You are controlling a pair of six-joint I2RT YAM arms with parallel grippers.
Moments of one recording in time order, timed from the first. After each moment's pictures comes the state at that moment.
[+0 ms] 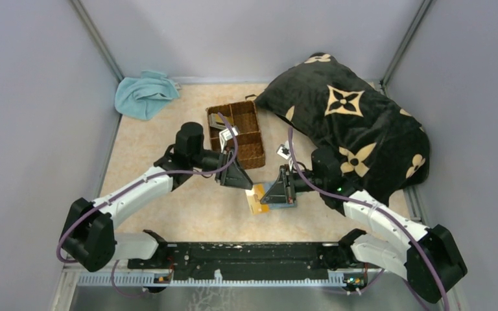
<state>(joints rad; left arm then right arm) -0.57 1.28 0.80 0.20 1.17 -0.57 0.60 0.99 0.49 0.17 -0.98 0.58</state>
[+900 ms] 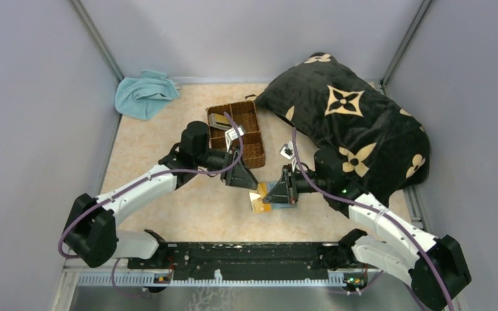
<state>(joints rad) -0.63 1.31 0.84 0.16 1.12 -0.53 0.60 0.92 0.53 0.05 -0.91 0.52</state>
